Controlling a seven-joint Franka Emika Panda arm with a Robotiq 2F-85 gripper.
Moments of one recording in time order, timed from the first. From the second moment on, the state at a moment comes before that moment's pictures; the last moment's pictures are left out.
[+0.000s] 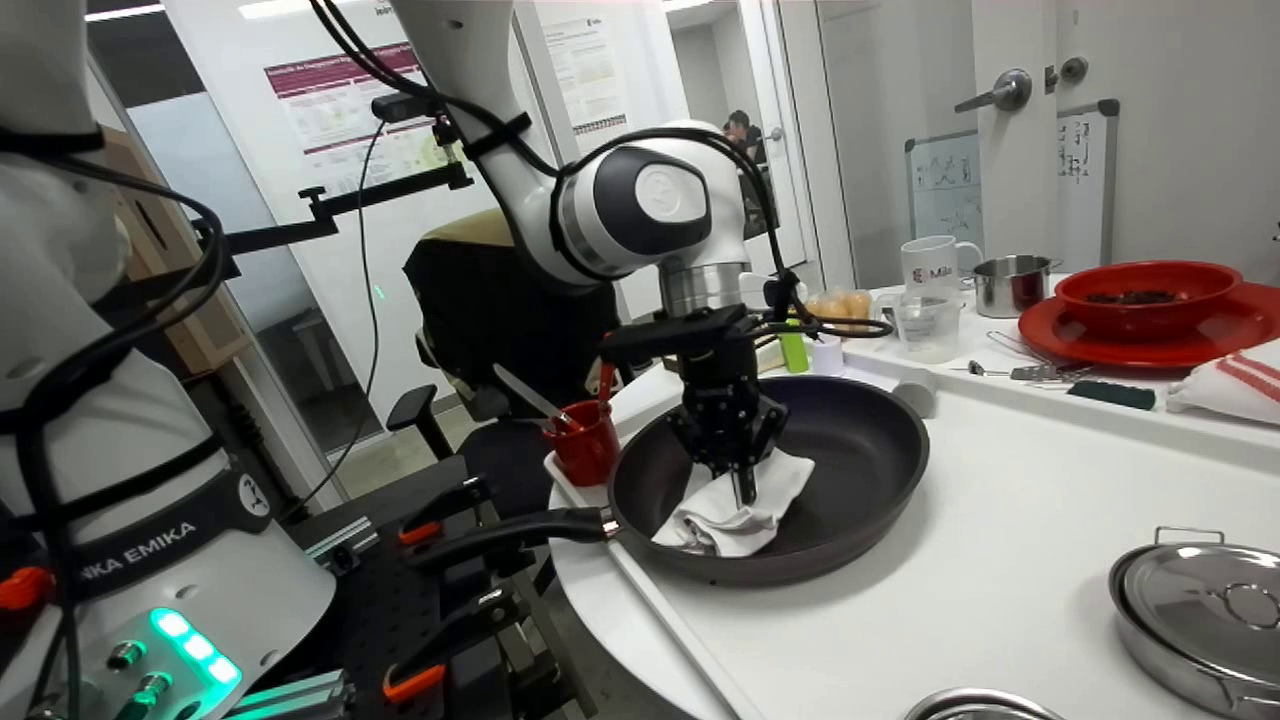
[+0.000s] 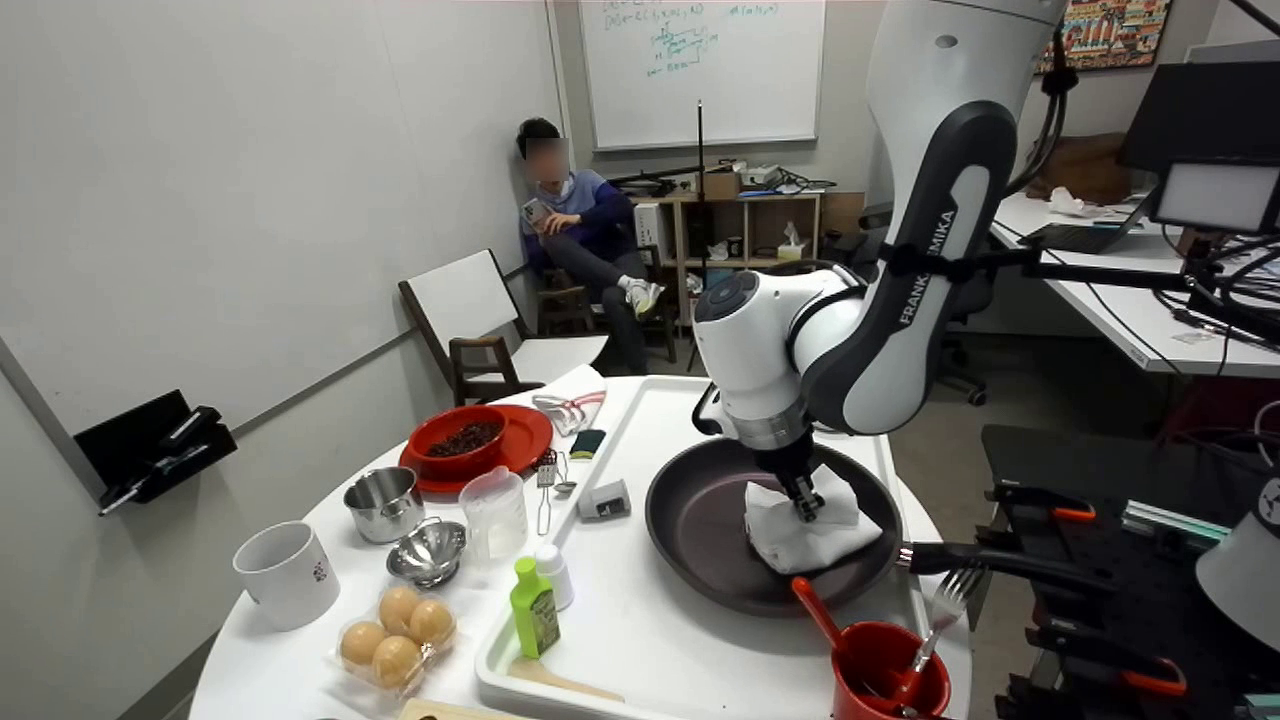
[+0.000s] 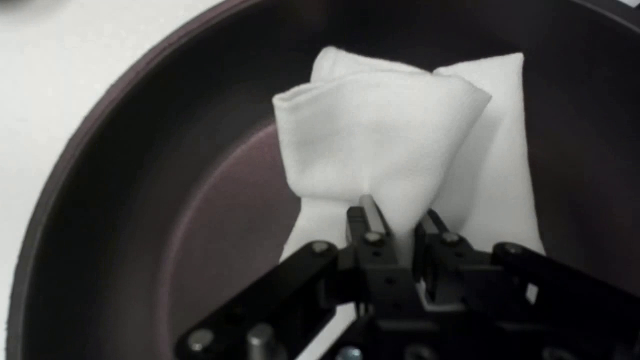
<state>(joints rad) 0.04 0.50 -0.12 -2.35 -0.46 2.58 -0.20</state>
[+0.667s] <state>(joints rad) 0.04 0.50 -0.01 -2.34 -0.43 2.56 -0.20</state>
